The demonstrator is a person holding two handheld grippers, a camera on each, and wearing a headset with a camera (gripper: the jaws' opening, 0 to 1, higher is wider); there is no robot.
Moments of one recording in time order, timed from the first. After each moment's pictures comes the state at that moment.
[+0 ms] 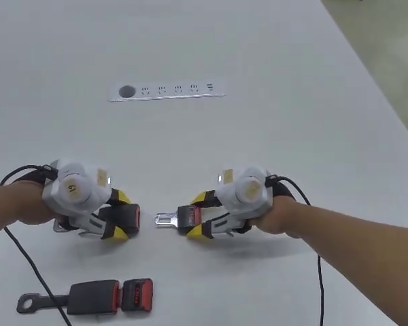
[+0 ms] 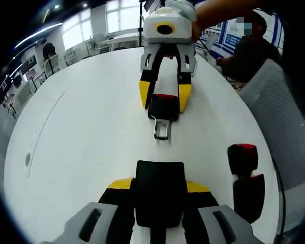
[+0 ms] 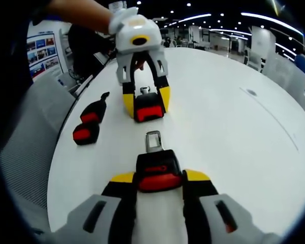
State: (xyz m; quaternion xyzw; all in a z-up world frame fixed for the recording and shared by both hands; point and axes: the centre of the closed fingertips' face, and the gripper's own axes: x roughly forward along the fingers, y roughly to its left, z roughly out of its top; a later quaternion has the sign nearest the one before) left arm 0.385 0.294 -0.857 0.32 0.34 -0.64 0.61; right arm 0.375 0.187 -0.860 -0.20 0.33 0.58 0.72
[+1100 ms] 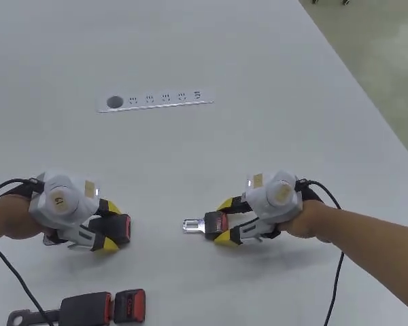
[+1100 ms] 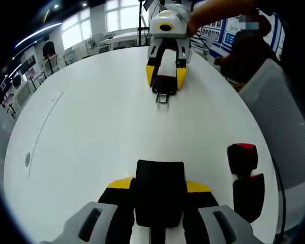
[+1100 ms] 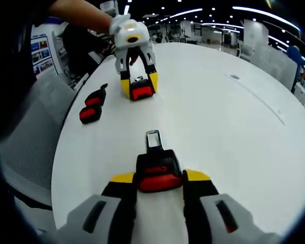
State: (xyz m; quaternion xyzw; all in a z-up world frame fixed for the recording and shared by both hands) left arm 0.382 0.292 -0.855 0.33 0.34 -0.64 0.60; right arm 0.366 0.119 -0.860 -0.20 0.36 0.55 0.73
